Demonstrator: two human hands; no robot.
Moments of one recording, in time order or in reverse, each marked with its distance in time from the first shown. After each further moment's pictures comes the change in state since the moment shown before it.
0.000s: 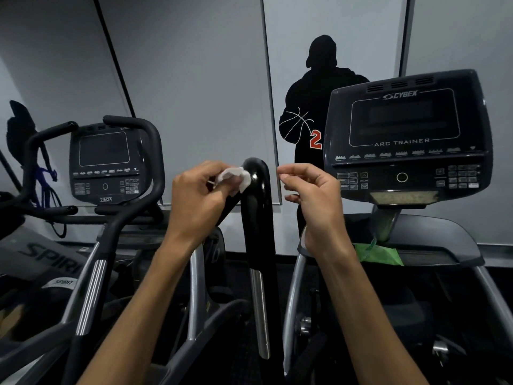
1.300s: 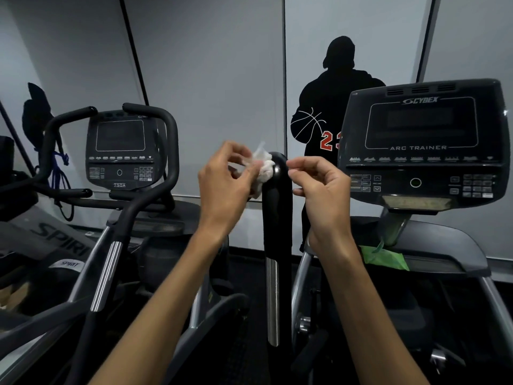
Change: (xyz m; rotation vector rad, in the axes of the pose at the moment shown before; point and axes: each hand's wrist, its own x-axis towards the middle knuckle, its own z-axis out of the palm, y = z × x) left_hand -0.005 0.007 0.006 -0.091 0.112 -0.172; right_hand -0.022 -0.011 0.022 -0.068 0.012 -0.123
